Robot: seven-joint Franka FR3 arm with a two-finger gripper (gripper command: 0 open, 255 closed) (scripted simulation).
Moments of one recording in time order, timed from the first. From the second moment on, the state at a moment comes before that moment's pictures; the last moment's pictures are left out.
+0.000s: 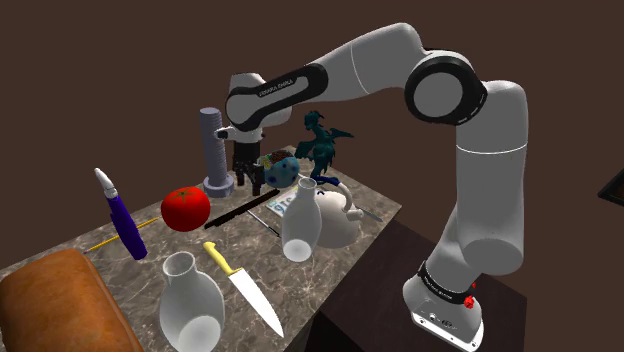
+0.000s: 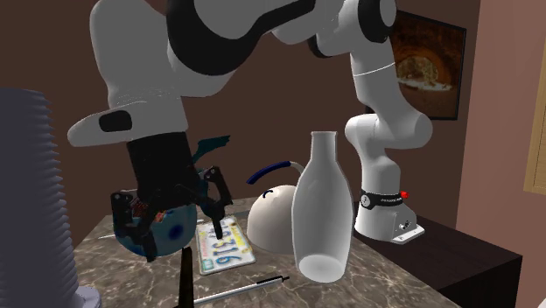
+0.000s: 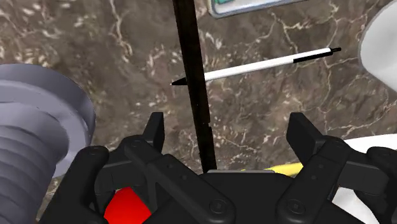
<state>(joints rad) 0.25 0.42 0.01 -1.74 0.21 1.99 -1.28</state>
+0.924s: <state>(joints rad) 0.27 0.58 0.05 -1.66 0.22 2.05 -1.38</state>
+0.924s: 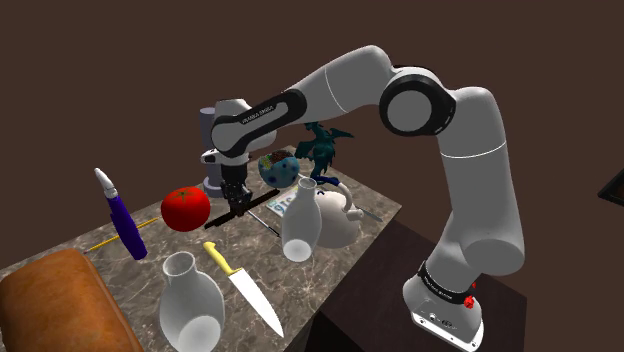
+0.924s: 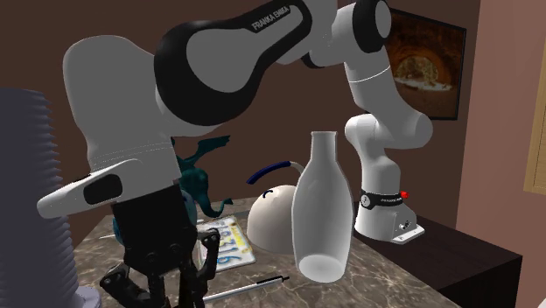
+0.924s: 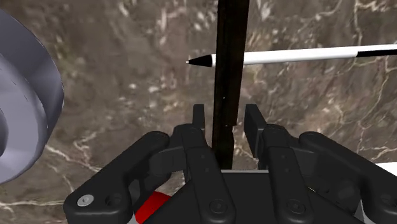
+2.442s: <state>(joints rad) 0.27 0.49 0.05 -1.61 0.21 1.91 -1.35</state>
